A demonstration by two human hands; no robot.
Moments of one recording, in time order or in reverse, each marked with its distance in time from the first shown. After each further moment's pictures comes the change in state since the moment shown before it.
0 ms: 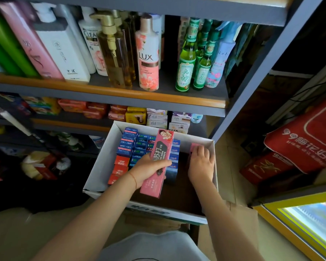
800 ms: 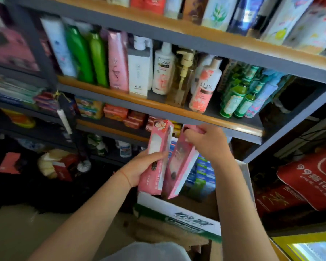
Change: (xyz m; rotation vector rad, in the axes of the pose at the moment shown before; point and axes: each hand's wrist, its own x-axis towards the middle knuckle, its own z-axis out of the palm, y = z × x) left_hand -0.083 -0.013 -0.164 -0.434 -0.015 0.164; right_hand -0.054 -0.206 -0.199 0.842 0.063 -0.024
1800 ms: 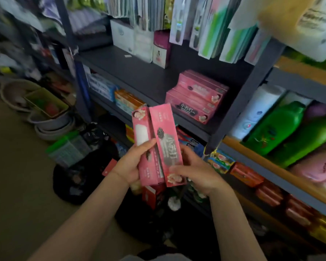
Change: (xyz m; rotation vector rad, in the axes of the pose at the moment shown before) left_hand -0.118 0.184 -0.512 -0.516 0.439 0.360; right_hand 0.048 -0.302 0.479 0.450 -0.994 -0.092
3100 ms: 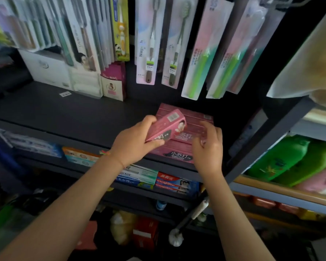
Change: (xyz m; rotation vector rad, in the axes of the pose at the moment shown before) left_hand 0.238 0.185 0.037 1.574 -0.482 0.845; right_hand 0.190 -0.089 -0.051 -0.716 1.326 -0.423
